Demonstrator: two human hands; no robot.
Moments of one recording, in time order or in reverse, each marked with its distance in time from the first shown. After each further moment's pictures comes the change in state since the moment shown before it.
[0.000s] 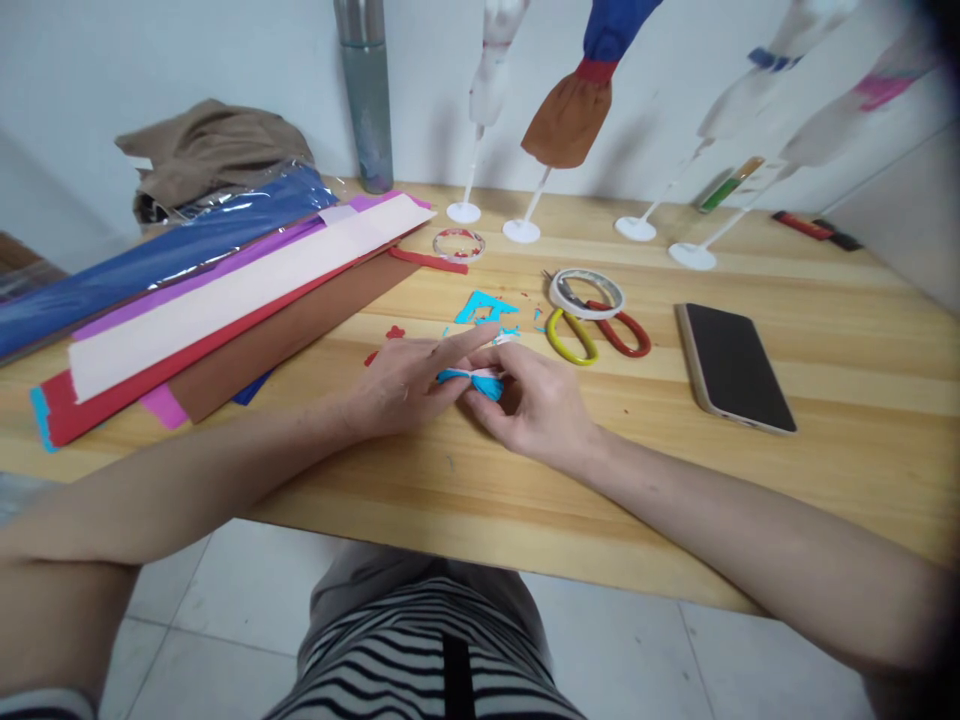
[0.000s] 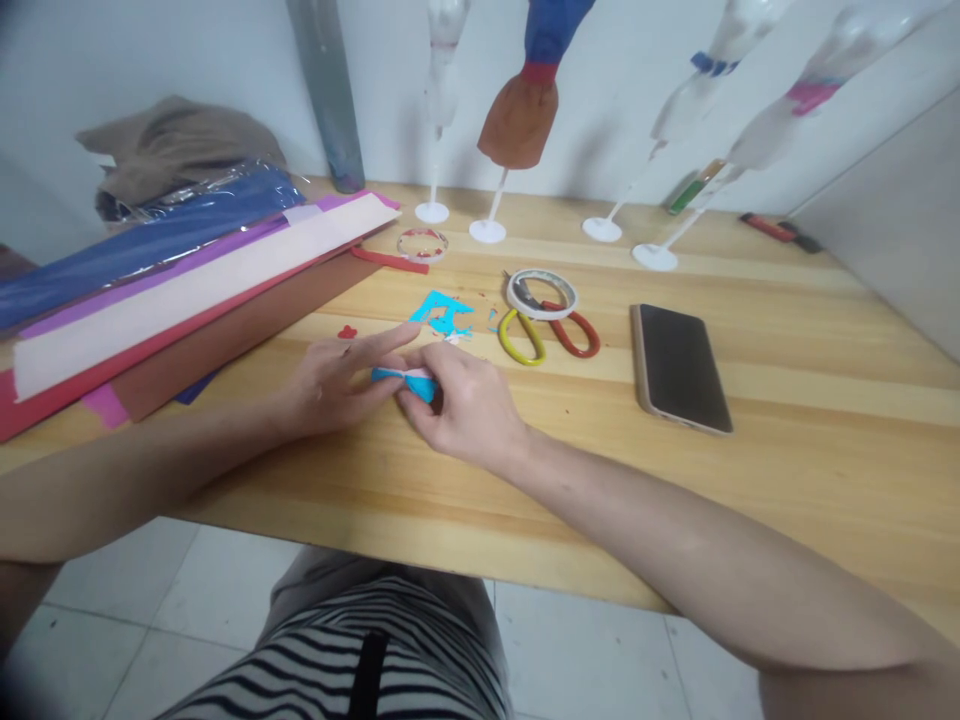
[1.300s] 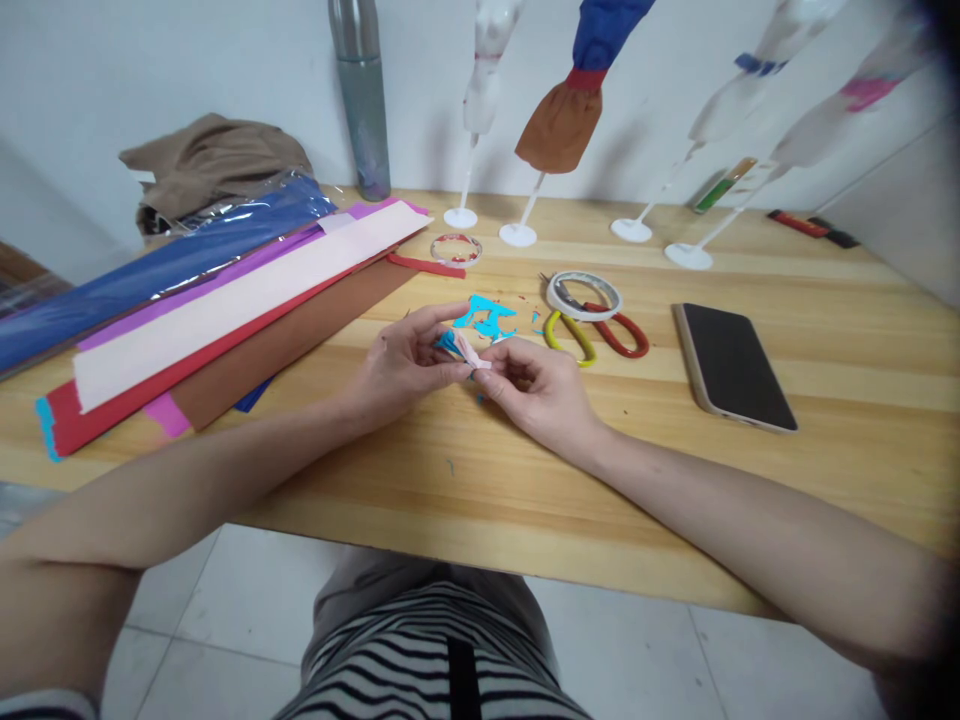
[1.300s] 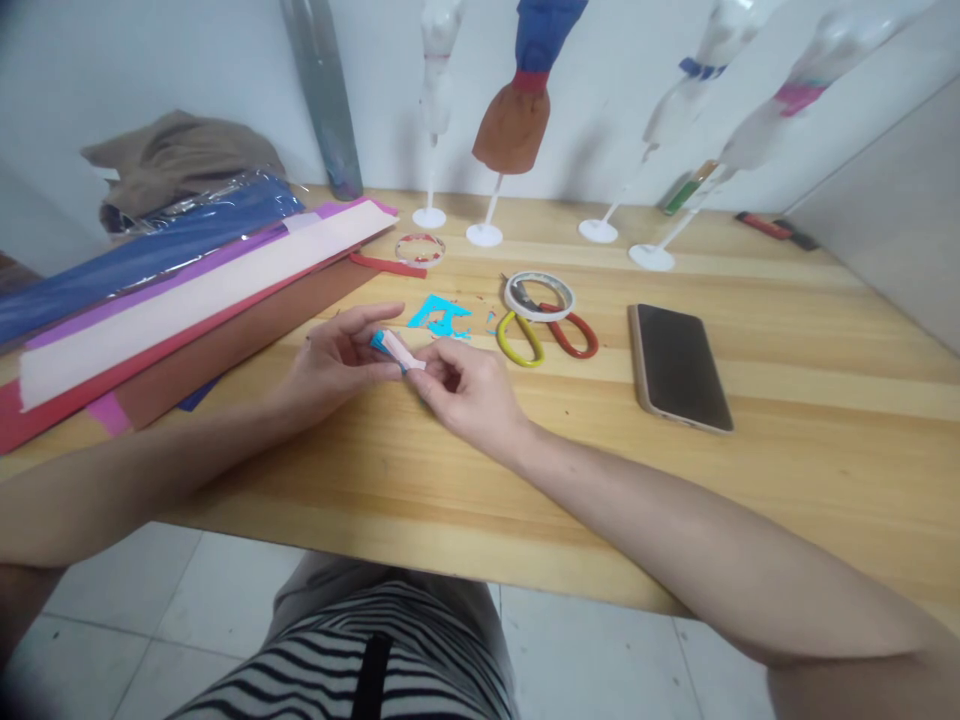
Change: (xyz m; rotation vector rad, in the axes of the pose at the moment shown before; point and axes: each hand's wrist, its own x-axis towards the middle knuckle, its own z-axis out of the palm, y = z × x) left_hand 0.018 0.004 -0.001 -0.981 0.030 -0.810; right_hand 0.005 0.008 0.002 0.346 0.011 0.308
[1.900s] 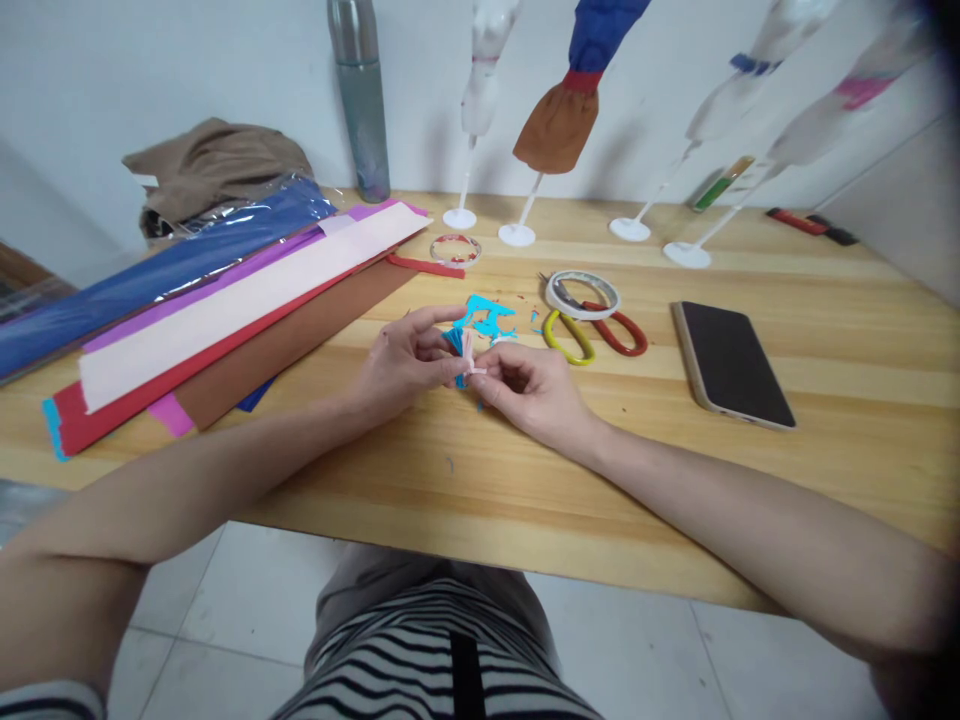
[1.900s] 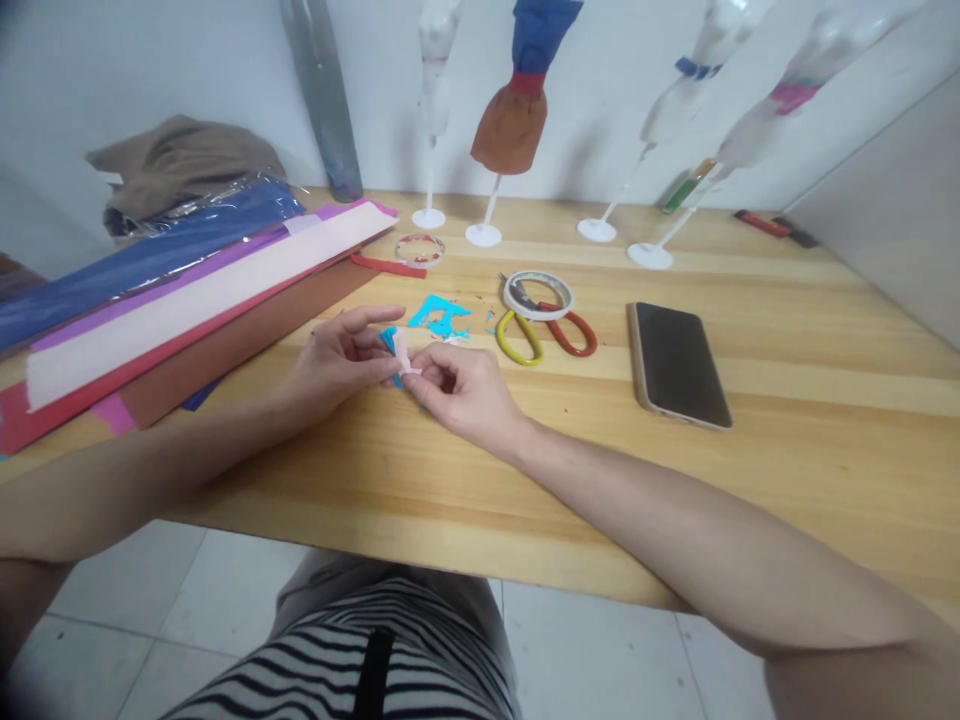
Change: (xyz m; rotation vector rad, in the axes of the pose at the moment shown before) left_hand 0.001 0.007 0.003 0.004 0.037 -0.125; right_hand 0.002 -0.005 -0.002 0.053 -0.103 0.086
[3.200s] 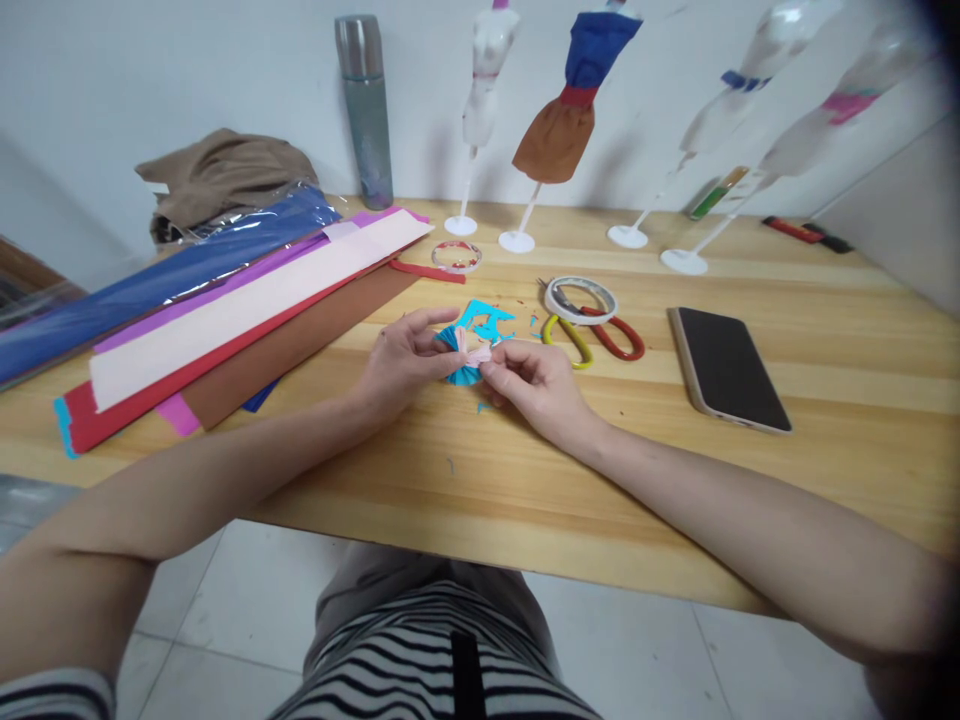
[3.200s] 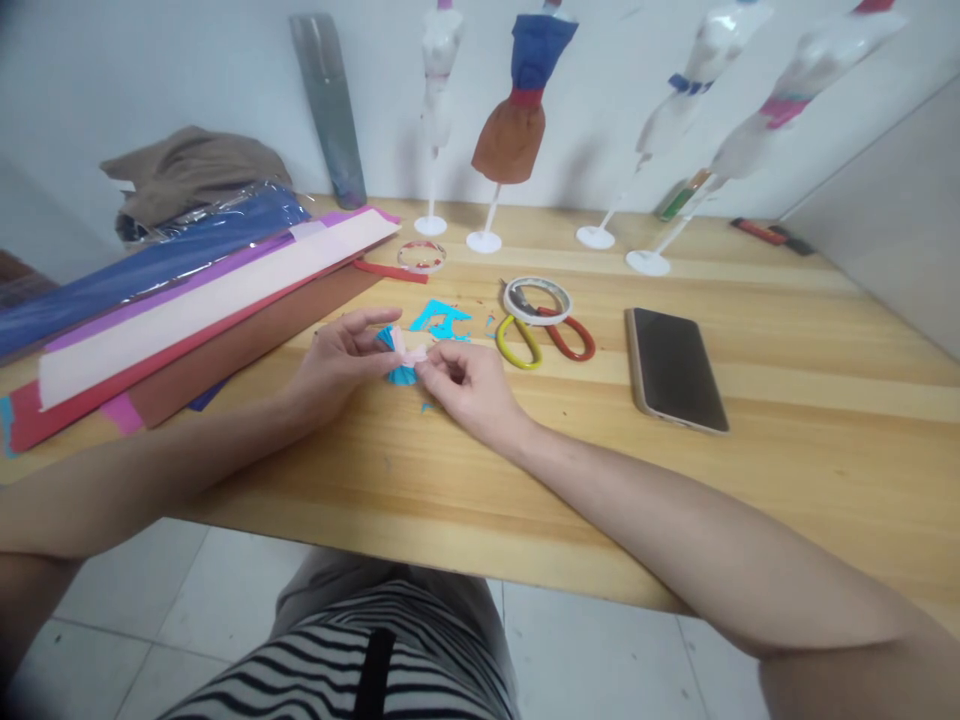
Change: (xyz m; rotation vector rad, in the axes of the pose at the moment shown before) left_hand -0.001 0.002 0.006 -0.062 0.142 -0.066; right_hand 0.005 -0.004 -0.004 0.067 0.003 0.080
